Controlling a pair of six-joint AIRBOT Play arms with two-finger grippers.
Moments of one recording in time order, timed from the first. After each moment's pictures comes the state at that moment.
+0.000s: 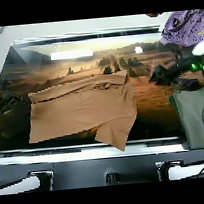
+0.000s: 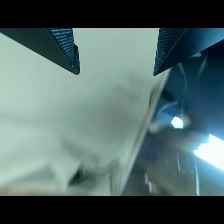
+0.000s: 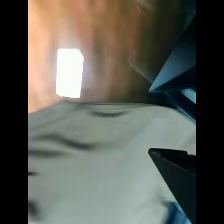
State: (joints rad) left arm 0.44 -1.40 1.31 1.29 -1.26 -1.62; right arm -0.23 -1.62 1.59 -1.00 1.52 1.44
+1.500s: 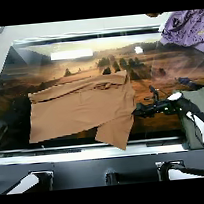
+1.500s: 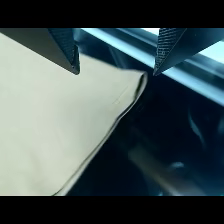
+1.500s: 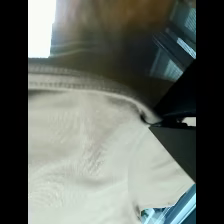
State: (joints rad) left arm 0.82 -1.18 0.89 1.19 -1.38 -1.49; right arm -0.10 -1.44 0.78 -0.66 1.06 1.08
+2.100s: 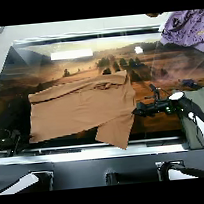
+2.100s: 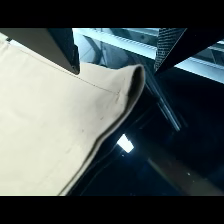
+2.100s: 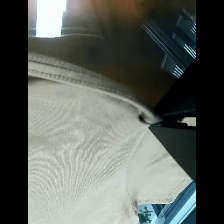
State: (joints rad) left arm 0.90 -1.25 0.64 1.03 -1.27 -1.26; right arm -0.10 -1.41 0.78 -0.67 1.07 1.08
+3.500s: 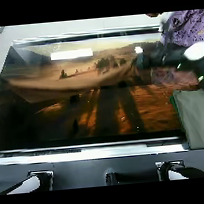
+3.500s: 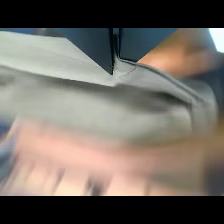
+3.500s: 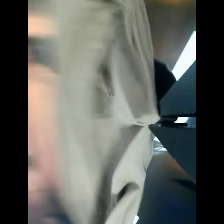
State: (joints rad) left arm 0.41 -1.26 1.52 1.01 -1.17 -1.45; right arm 0.01 -1.34 1.53 -0.80 1.04 1.24
